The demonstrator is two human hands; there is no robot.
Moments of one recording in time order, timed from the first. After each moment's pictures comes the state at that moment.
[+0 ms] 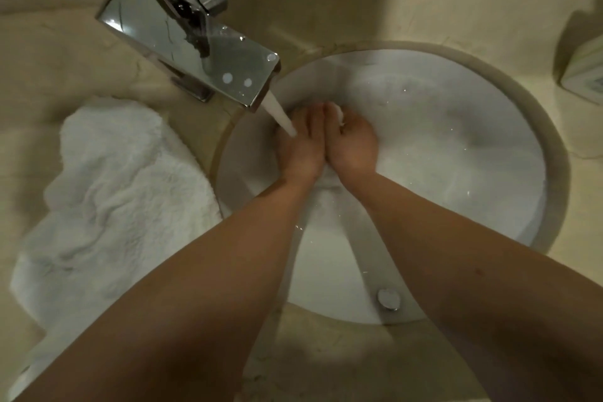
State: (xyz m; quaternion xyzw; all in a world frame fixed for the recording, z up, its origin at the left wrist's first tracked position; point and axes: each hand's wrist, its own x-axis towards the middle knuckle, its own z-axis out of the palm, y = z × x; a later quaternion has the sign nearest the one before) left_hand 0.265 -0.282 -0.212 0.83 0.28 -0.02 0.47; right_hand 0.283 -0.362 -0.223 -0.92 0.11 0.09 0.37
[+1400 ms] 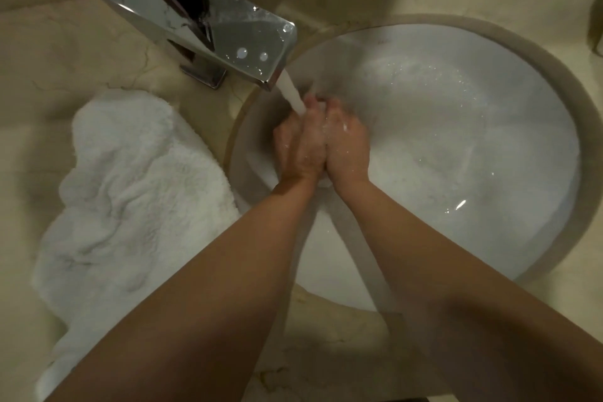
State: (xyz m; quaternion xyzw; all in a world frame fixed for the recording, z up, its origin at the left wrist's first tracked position) left_hand 0.246 -0.270 -0.190 0.71 0.36 -0.04 0.60; right_hand 0.256 -0.330 -0.222 -0.86 0.12 0.12 0.48
